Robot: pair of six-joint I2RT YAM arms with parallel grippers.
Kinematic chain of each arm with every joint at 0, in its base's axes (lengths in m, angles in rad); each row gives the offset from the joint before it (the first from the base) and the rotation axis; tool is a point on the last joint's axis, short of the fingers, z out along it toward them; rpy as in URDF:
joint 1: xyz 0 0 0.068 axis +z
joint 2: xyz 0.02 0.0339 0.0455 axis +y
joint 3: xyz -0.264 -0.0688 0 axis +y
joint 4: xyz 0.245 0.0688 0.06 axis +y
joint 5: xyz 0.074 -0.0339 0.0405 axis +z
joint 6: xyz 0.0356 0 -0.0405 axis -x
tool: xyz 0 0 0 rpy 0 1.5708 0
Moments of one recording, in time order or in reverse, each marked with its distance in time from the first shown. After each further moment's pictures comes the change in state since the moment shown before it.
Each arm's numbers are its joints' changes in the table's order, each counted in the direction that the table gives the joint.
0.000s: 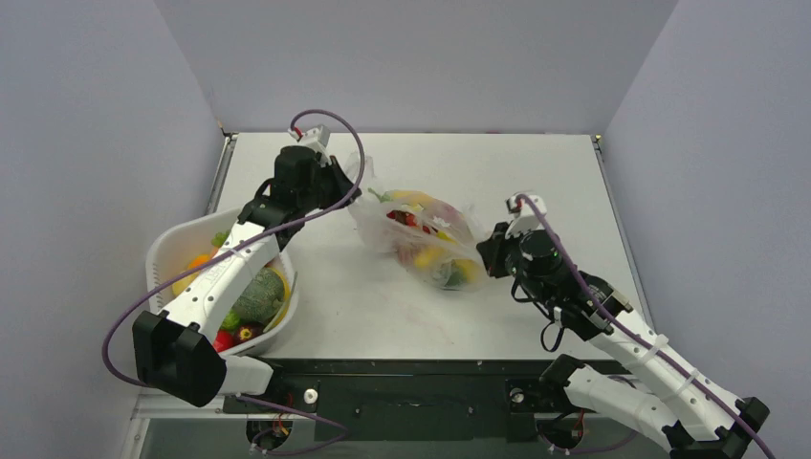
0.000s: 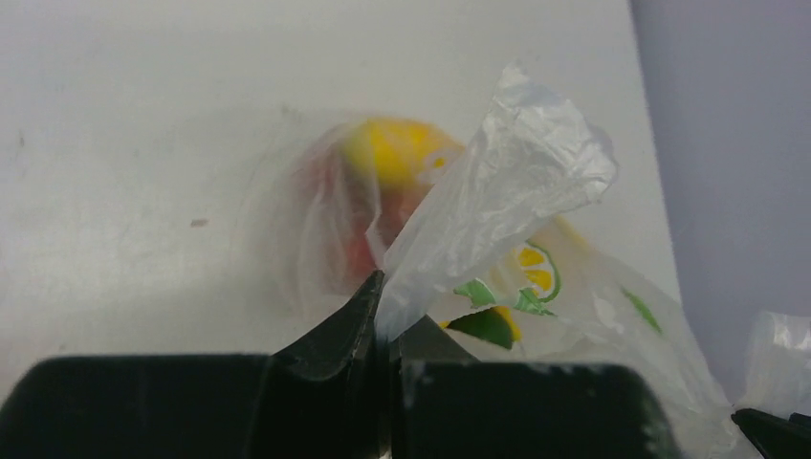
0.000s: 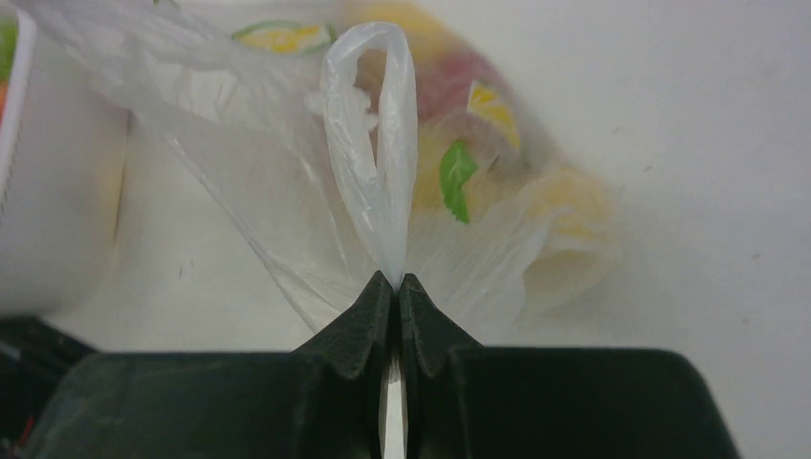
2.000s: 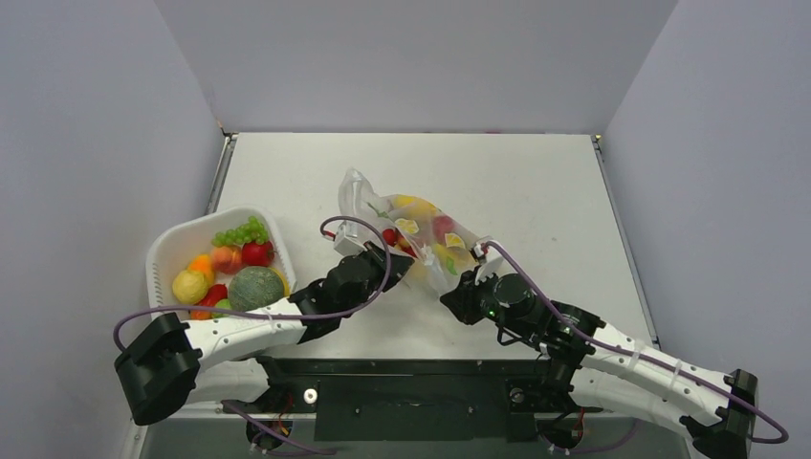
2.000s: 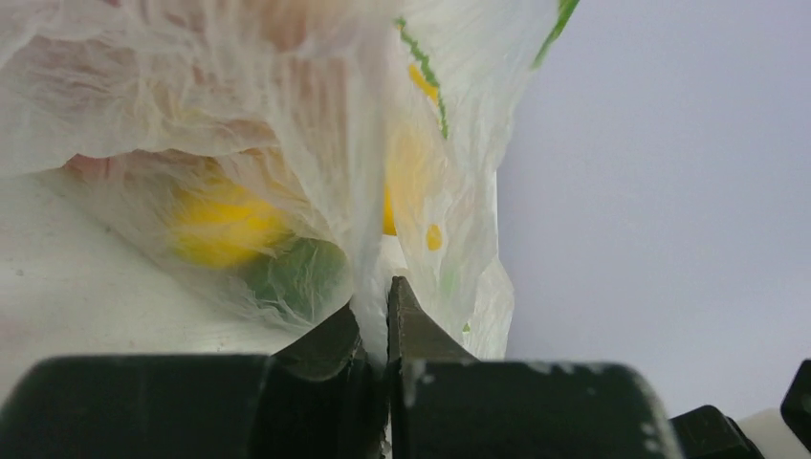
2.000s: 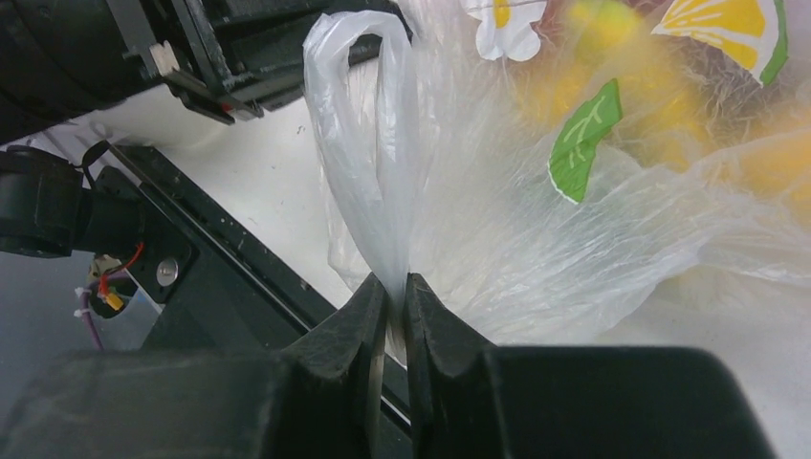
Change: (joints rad) left arm -0.576 -0.183 0.763 -0.670 0.499 0.681; right arm 0.324 -0.095 0.377 -0.206 0.138 -0.163
